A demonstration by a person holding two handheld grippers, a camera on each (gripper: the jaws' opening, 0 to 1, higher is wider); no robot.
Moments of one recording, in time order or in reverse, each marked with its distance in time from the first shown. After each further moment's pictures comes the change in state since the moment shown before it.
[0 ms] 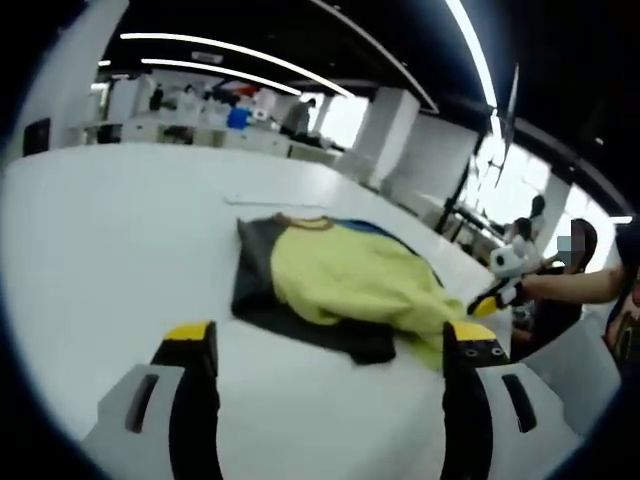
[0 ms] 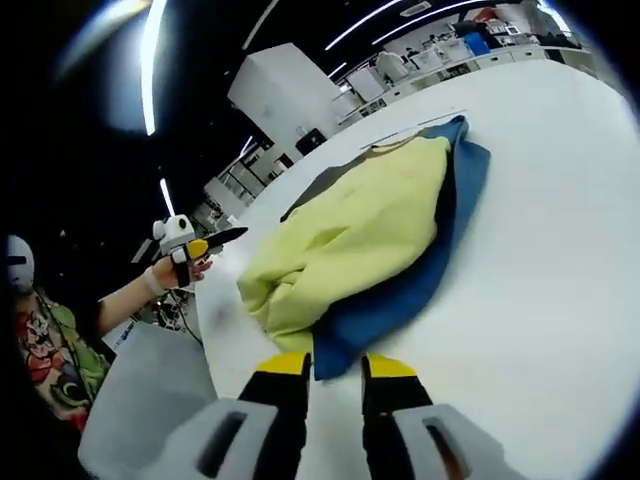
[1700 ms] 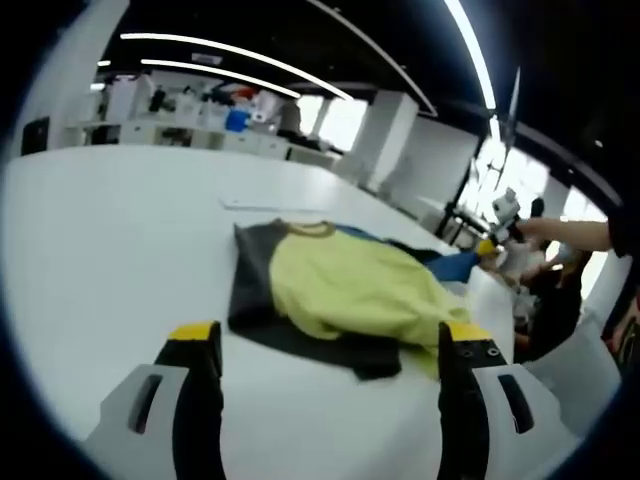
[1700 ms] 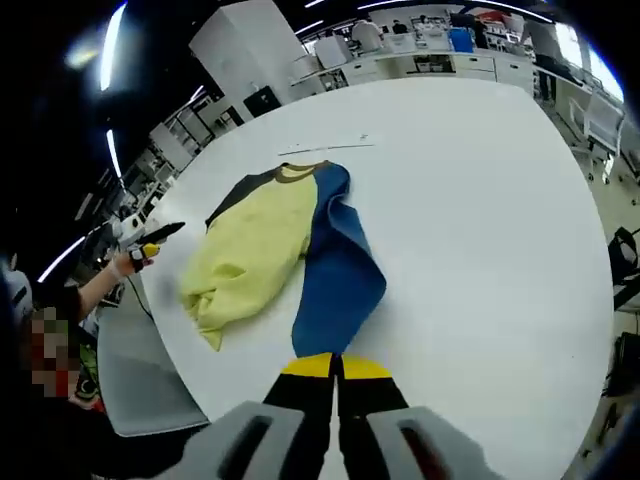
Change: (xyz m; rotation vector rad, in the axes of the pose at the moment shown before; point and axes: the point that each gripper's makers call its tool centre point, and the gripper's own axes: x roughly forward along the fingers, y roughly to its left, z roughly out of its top) left arm 0.020 0.004 0.009 -0.003 -0.012 -0.011; right arm -0.156 -0.111 0.108 -0.086 0.249 -0.338
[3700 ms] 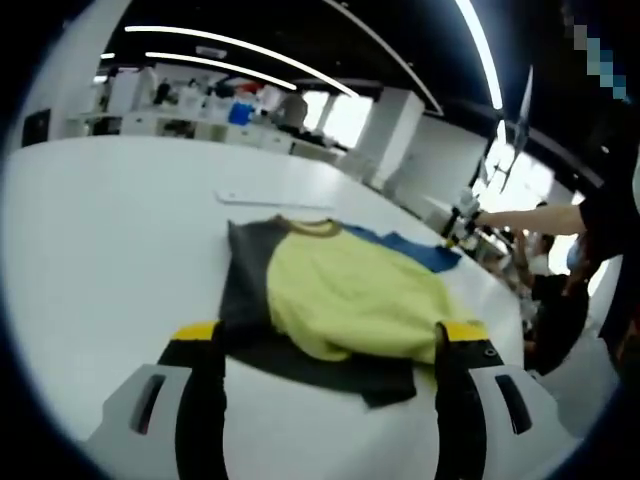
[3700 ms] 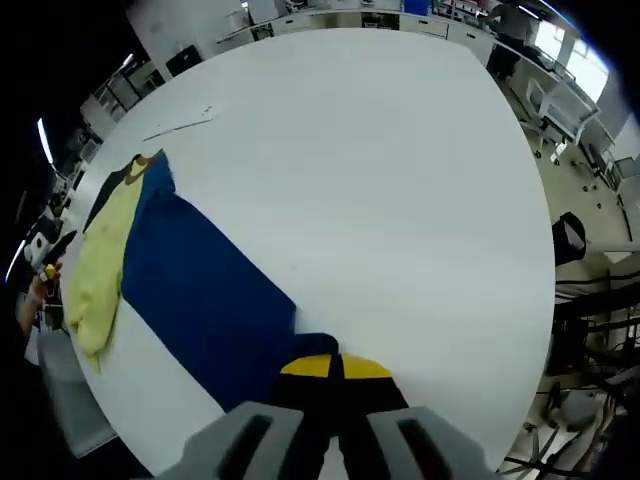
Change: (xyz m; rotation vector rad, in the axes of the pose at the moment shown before) left arm 0.038 0.007 0.002 -0.025 0.013 0.008; right arm 0.033 -0.210 0.022 0.064 0.227 -0.325
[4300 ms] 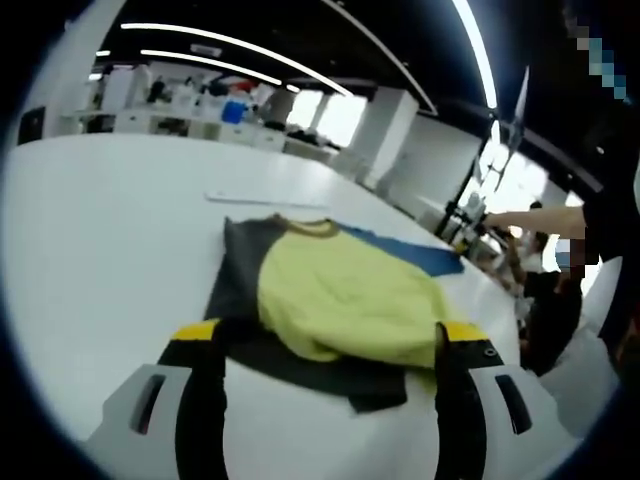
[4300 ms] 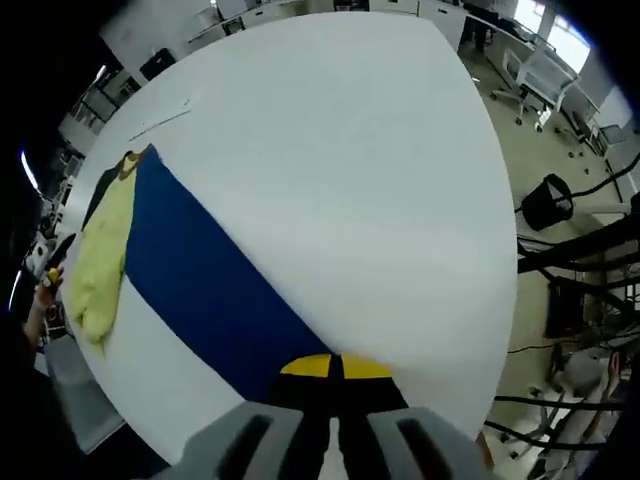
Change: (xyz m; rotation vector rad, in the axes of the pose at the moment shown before) left arm 0.009 -0.011 -0.002 -0.004 0.002 -0.035; right arm -0.037 -0.003 -0.043 0.093 0.059 -0.001
